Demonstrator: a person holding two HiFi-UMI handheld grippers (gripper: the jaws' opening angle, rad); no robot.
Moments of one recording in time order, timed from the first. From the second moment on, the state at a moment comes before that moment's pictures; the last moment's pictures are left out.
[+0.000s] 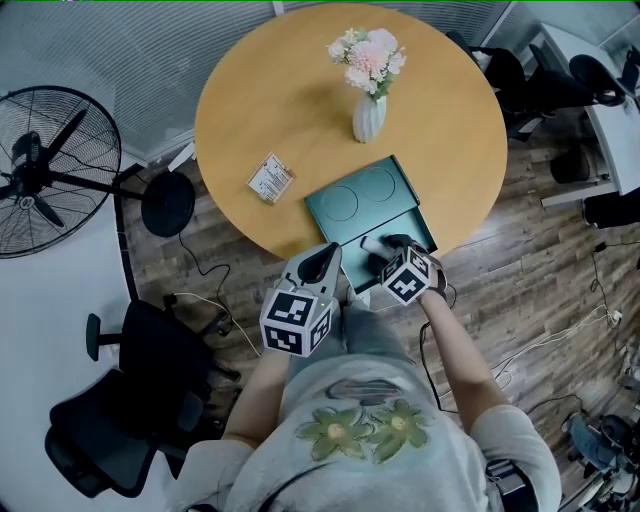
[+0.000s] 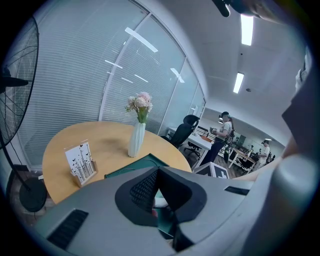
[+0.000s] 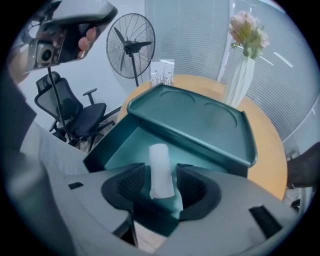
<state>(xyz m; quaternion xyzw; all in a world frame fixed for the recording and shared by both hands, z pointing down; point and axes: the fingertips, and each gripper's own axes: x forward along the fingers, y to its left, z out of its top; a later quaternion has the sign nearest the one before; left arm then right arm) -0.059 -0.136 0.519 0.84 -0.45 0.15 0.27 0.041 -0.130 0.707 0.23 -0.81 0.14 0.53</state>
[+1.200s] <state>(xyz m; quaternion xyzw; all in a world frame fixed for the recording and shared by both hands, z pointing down) -0.030 -0.134 0.455 0.87 -0.43 0.11 0.22 0.042 -0.135 0.468 0.45 -0.87 0.11 0.16</state>
